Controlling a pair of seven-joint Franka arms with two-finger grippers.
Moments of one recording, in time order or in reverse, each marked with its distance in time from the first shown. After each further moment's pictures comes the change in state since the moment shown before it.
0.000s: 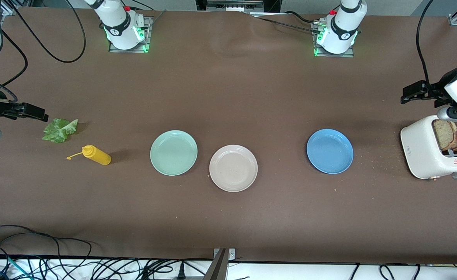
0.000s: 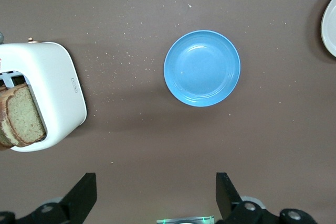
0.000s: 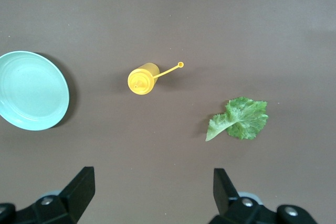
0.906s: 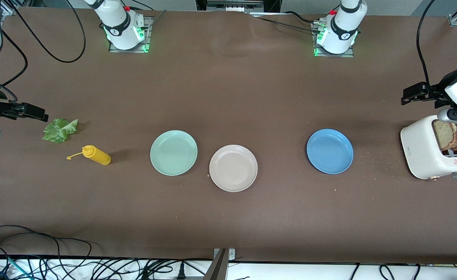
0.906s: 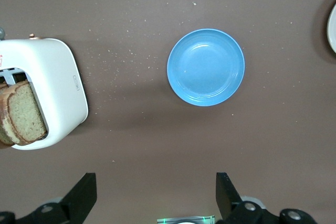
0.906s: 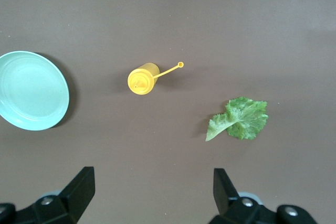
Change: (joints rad) left arm 0.016 0.019 0.008 0.000 0.008 0.001 0.000; right arm 0.000 0.000 0.000 0.000 0.000 0.000 0.000
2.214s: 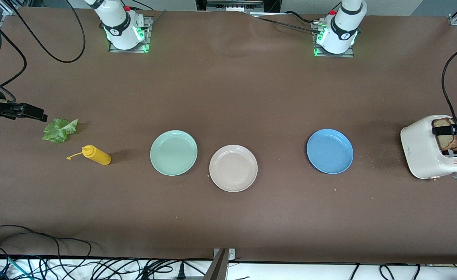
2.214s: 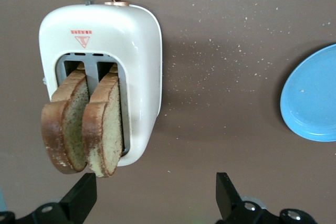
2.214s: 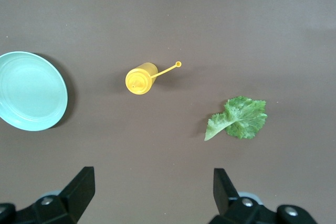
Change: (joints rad) left arm 0.249 0.282 0.013 0.055 0.107 0.129 0.051; right arm -0.006 0.001 0.000 -0.001 0.000 0.000 0.000
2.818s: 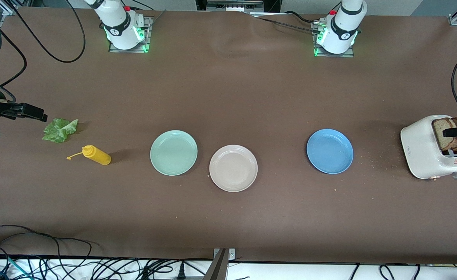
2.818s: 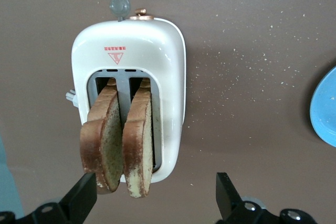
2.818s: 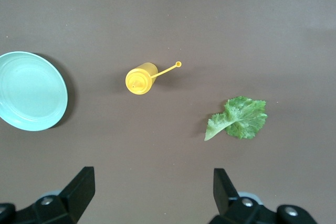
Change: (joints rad) left arm 0.051 0.025 0.000 -0.001 0.018 0.069 0.070; right arm 0.000 0.000 0.000 0.000 0.000 0.000 0.000
